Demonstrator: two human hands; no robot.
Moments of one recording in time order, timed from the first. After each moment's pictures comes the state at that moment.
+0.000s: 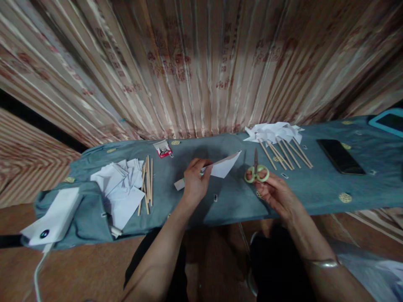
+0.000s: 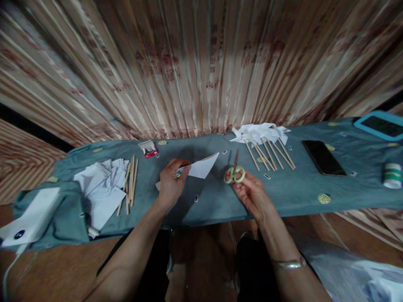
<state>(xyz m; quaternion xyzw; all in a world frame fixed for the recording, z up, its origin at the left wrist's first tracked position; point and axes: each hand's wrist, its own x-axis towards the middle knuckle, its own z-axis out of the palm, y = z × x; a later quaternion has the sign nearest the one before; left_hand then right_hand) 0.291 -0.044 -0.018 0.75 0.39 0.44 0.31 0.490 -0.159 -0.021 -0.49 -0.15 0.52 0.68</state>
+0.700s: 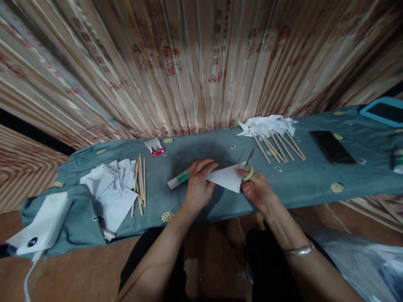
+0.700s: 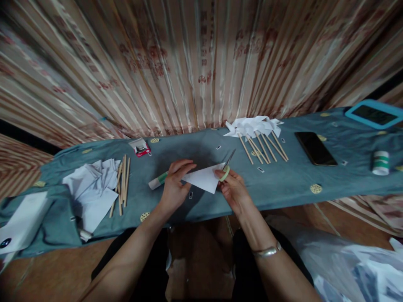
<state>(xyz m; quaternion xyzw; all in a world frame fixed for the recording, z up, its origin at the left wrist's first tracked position) 0.301 -0.060 -0.034 0.83 0.29 0.40 0.27 0.463 -0.140 -0.036 -0.46 -0.05 0.50 0.73</state>
